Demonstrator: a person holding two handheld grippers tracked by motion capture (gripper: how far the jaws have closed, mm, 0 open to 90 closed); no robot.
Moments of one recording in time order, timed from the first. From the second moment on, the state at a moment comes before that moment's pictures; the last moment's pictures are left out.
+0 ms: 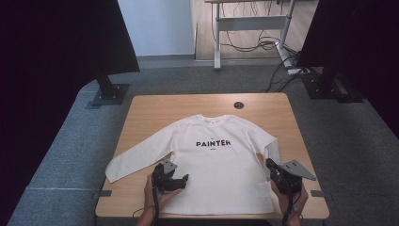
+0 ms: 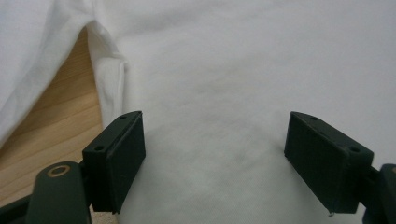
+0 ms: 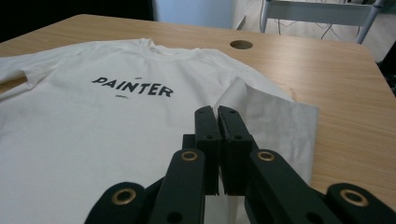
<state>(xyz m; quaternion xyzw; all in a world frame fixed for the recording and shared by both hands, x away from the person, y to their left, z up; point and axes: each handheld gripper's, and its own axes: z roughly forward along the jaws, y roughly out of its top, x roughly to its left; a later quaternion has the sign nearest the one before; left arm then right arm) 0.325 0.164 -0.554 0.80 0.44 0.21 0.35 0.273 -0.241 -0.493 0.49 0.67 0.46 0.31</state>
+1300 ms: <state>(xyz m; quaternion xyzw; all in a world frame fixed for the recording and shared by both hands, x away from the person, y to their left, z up) 0.325 0.164 -0.554 0.80 0.44 0.21 0.35 0.271 -0.187 -0.502 0.42 0.72 0.48 0.28</state>
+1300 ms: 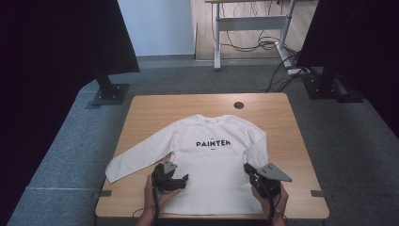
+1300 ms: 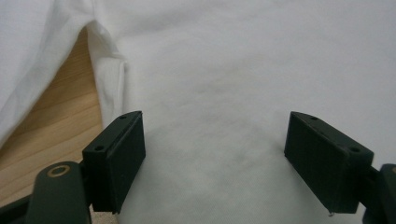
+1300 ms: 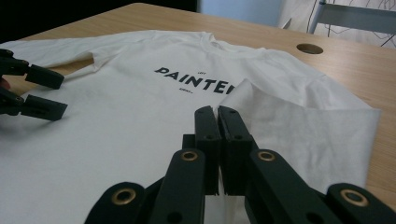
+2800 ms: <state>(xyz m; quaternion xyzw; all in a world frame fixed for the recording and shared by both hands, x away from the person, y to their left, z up) 0.324 0.164 -0.554 0.80 0.44 0.21 0.35 0.259 -0.152 -0.519 0.37 0.76 0.48 0.23</state>
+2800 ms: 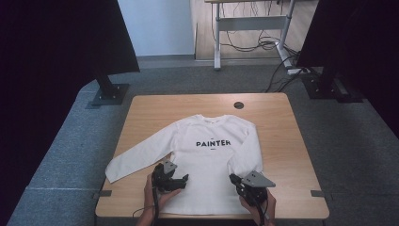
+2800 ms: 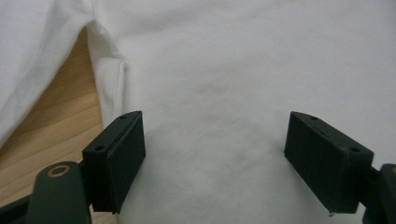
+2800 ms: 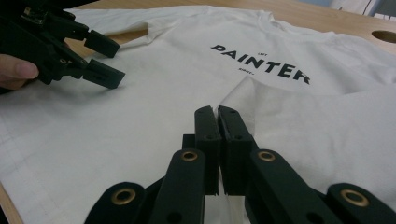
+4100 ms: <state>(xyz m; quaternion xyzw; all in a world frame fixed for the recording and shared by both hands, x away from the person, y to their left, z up) 0.325 0.164 -0.554 0.80 0.44 0.21 0.35 0.261 -0.133 -0.539 0.34 0.81 0.44 0.18</state>
